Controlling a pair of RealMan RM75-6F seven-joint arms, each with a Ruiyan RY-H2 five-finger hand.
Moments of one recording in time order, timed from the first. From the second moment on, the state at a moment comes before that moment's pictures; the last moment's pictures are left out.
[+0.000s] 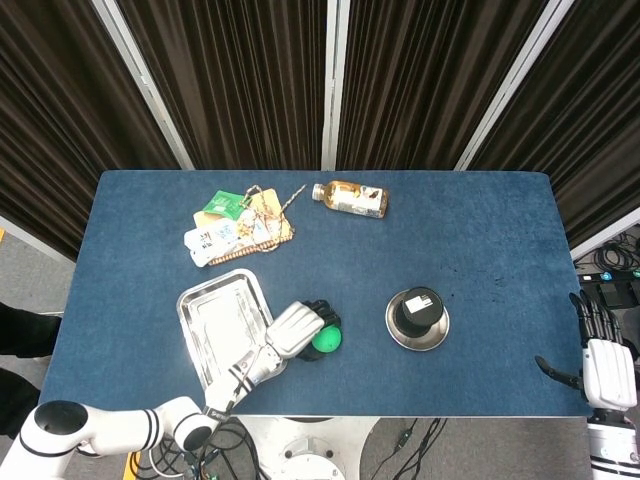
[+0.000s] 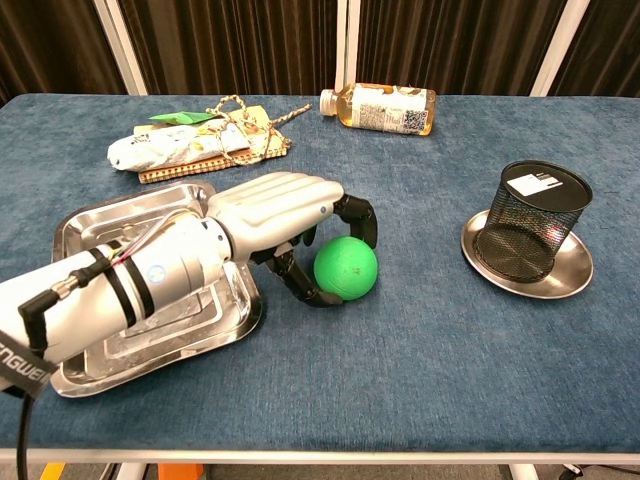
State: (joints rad) left arm -0.78 -1.89 -0.14 -1.30 1.45 0.95 0.21; right arm 0.02 -1.27 0.10 -1.47 -1.45 1.53 0.17
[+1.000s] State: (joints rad) left arm -0.50 -1.66 -0.07 -1.52 1.44 1.37 0.29; right arm 0.09 -1.22 0.09 -1.61 -1.50 1.44 0.02
